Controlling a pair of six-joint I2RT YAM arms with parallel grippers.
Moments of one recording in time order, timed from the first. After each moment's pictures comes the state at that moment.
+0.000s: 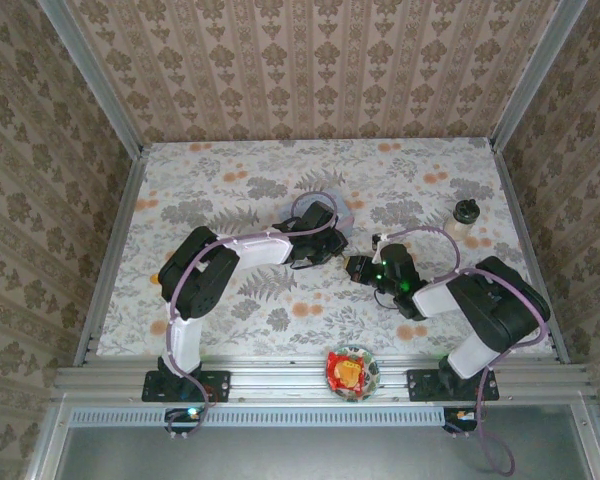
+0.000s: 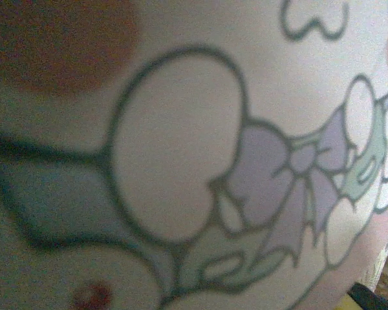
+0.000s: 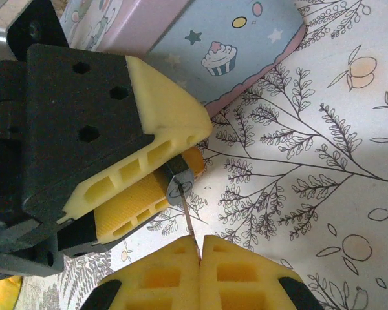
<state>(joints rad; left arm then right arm) -0.84 1.99 1.25 -0.11 0.14 -1.27 0.48 1.61 0.36 0.75 -0.19 0.82</state>
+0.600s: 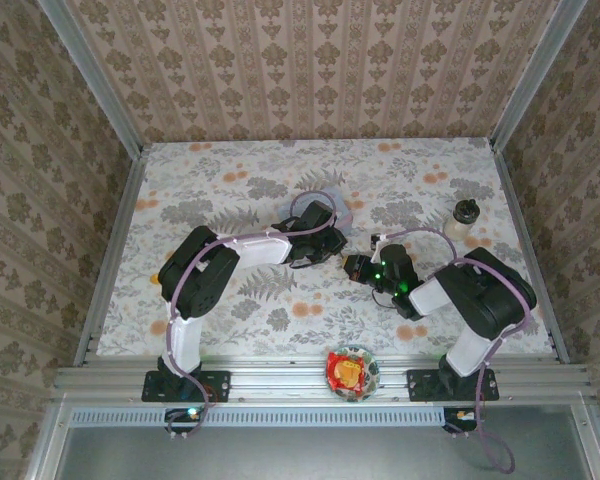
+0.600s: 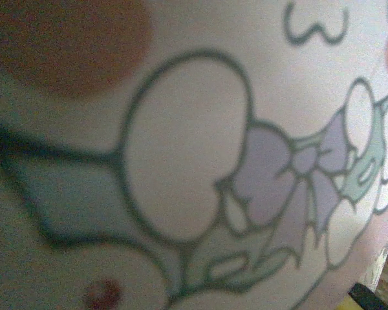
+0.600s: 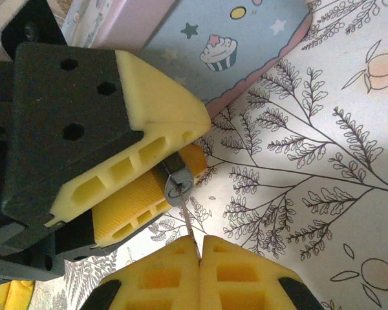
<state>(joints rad) -0.84 2.00 1.24 -0.09 0.13 -1.27 0.46 1.70 0.36 0.88 -0.23 0.85</state>
